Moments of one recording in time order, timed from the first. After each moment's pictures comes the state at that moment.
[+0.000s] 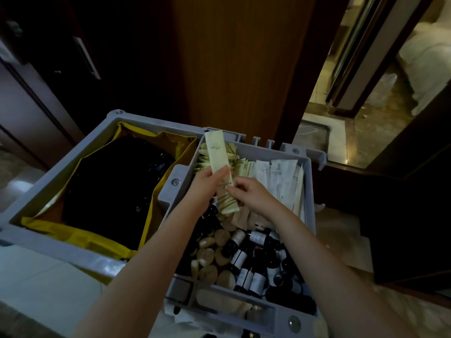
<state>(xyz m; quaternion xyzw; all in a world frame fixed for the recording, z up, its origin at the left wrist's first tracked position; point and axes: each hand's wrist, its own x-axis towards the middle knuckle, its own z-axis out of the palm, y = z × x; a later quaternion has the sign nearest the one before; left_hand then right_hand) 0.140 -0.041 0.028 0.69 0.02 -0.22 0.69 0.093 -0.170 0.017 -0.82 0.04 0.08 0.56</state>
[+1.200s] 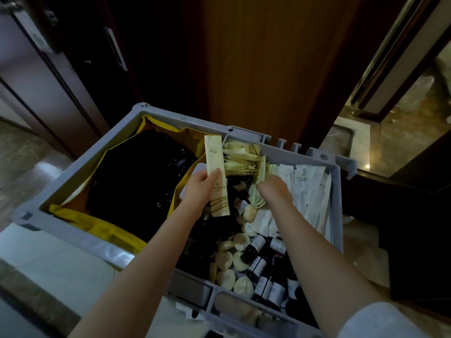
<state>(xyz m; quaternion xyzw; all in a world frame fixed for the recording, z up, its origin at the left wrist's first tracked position) 0.150 0.008 0.025 0.76 0.08 -0.14 0.63 0.157 -0.170 -0.023 -0.87 0.32 0.11 0.35</state>
